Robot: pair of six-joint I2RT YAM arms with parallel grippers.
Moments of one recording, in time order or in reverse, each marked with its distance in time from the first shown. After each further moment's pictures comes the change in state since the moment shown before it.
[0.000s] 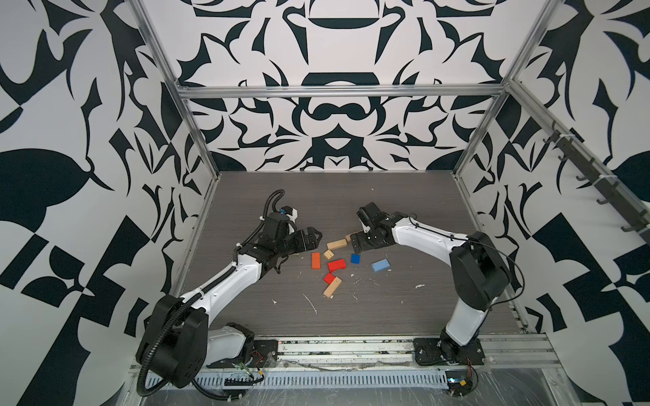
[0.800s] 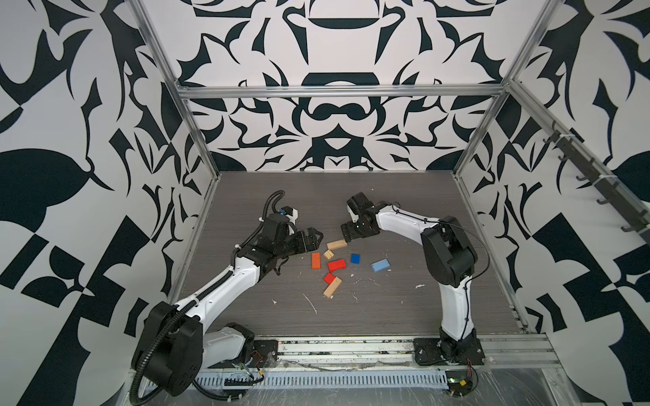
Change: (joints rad) left arm -0.021 -0.041 0.000 -0.020 -0.003 -0.015; right arm -0.046 0.253 0.241 0.011 -0.062 -0.055
